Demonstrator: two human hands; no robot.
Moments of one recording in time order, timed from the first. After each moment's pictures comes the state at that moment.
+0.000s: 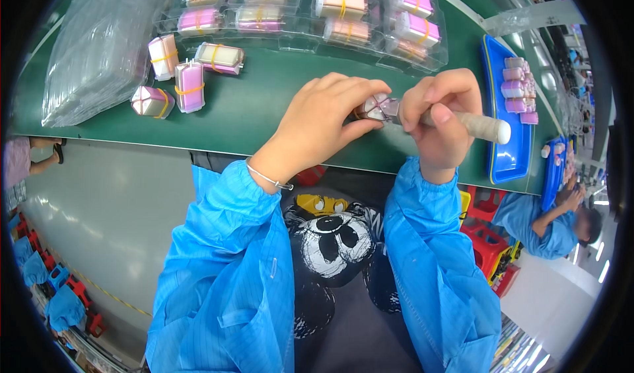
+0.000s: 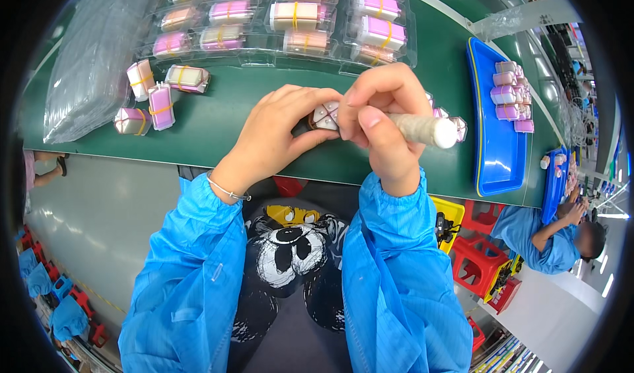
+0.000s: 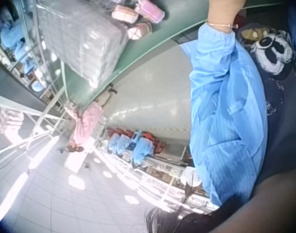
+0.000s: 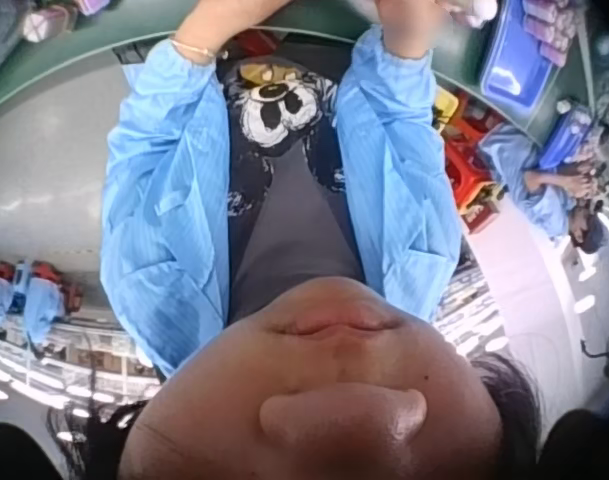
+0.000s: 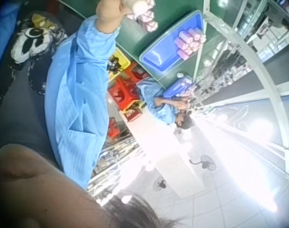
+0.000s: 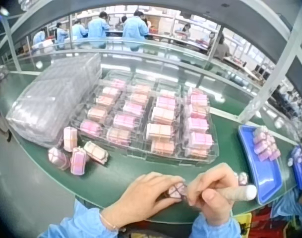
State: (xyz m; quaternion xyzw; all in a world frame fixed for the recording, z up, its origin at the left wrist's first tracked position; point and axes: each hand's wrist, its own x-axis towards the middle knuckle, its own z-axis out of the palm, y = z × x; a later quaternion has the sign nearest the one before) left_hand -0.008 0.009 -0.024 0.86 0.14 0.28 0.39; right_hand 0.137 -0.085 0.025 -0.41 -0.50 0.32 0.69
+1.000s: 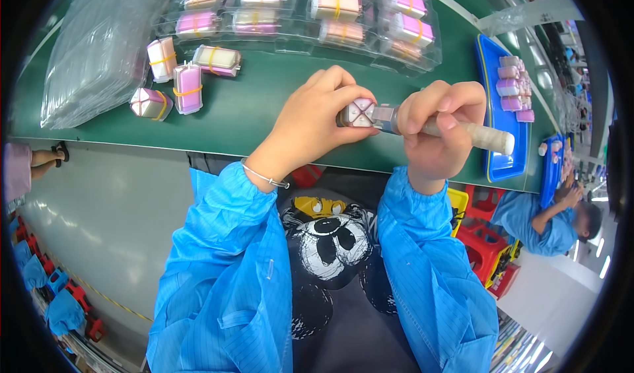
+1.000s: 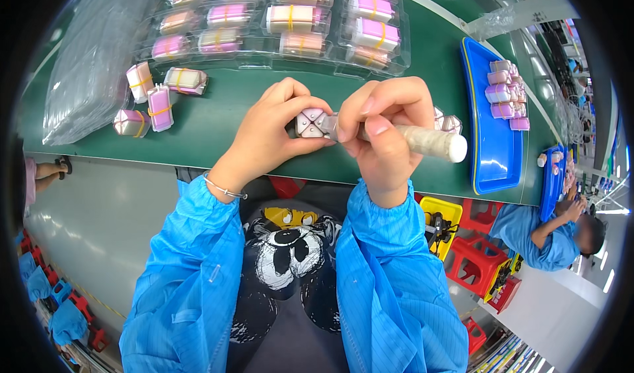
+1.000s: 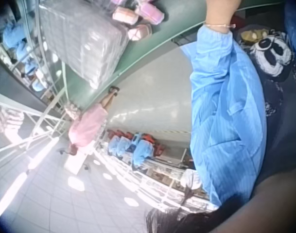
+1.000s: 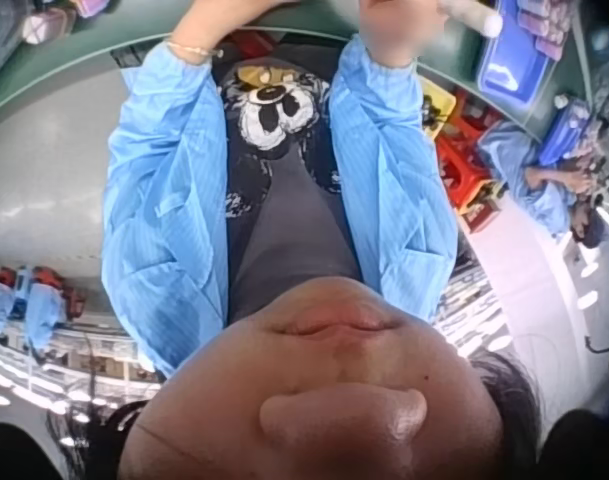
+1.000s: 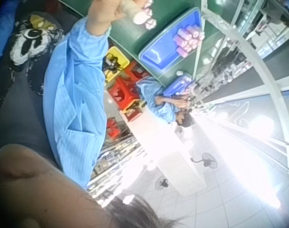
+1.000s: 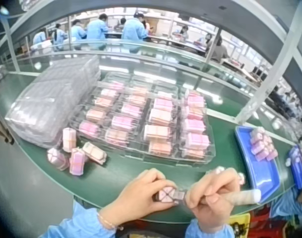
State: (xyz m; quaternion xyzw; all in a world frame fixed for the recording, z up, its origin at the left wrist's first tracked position) left_hand -0.008 0.008 -0.029 0.84 0.17 0.29 0.42; right_hand 0.126 -0.089 0.026 -0.36 -0.48 0.28 0.75
